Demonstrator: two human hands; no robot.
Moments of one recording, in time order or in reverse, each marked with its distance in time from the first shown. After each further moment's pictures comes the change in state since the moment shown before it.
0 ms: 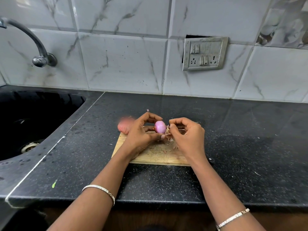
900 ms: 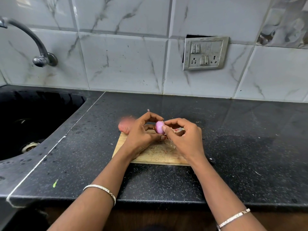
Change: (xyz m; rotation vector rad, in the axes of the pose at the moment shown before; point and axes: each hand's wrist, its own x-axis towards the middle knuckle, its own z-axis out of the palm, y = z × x) left_hand -0.002 0.003 0.000 0.041 -0.004 0.045; right_hand -0.002 -0.002 -0.001 -0.019 -0.108 -0.106
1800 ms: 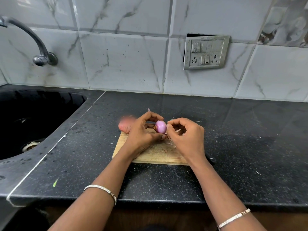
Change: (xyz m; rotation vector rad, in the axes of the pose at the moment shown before) left_hand 0.002 -0.001 0.002 0.093 0.049 0.018; right_hand -0.001 0.000 0.002 -0.068 0.096 -0.035
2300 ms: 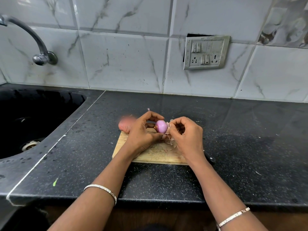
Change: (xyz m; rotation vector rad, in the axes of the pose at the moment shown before) left_hand 0.000 0.000 0.000 0.035 0.005 0.020; right_hand 0.002 0.009 0.004 -0.028 -0.010 0.033
